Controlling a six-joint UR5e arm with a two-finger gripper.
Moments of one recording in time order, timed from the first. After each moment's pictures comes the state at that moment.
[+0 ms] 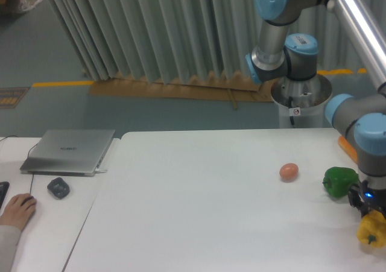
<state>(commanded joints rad) 2.48 -2.01 -1.46 -1.13 1.66 1.04</state>
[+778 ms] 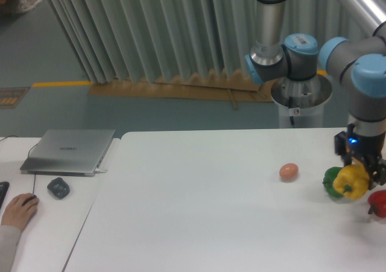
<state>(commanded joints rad) 2.61 -1.87 -1.45 -1.36 1.56 1.57</state>
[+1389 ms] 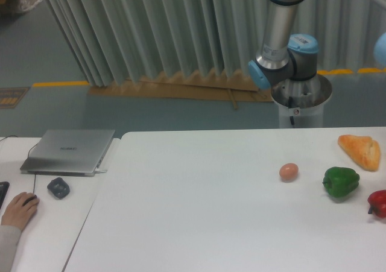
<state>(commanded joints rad) 2.84 -1.94 -1.46 -1.27 1.58 2.02</state>
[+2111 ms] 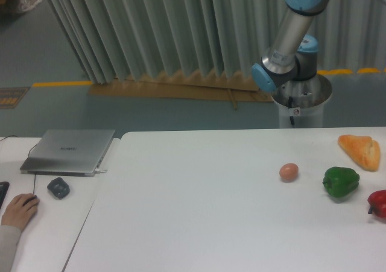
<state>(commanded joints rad) 2.88 -2.09 -1.45 -1.06 1.57 2.04</state>
